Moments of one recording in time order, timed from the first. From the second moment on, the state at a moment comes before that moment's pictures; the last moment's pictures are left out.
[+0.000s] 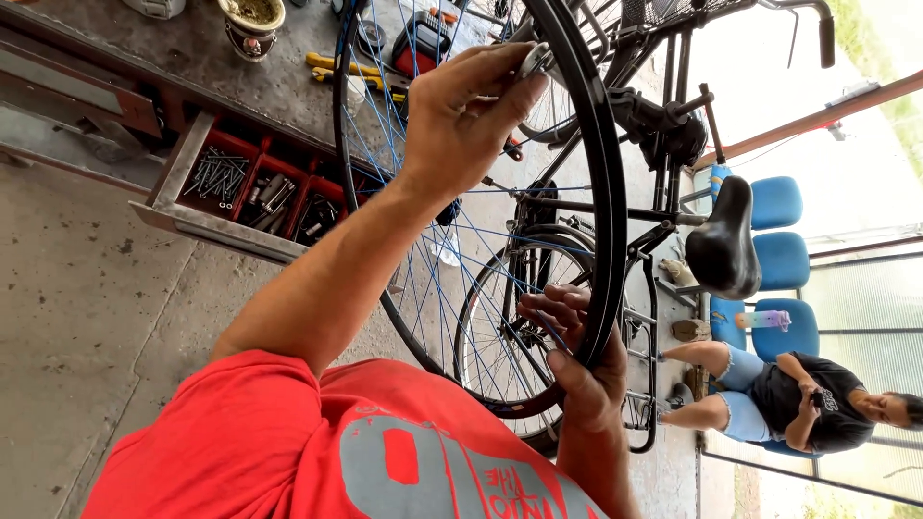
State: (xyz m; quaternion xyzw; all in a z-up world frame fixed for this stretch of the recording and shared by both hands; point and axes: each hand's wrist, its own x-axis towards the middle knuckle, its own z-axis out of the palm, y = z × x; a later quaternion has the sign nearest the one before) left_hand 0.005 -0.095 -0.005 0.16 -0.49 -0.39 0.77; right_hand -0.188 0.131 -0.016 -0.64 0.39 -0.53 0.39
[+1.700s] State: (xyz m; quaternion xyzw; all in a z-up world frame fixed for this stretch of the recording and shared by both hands) left_hand -0.025 -0.131 -0.021 0.07 -0.32 -0.83 0.45; right_hand -0.159 -0.029 0.122 -0.75 0.54 -0.37 0.14
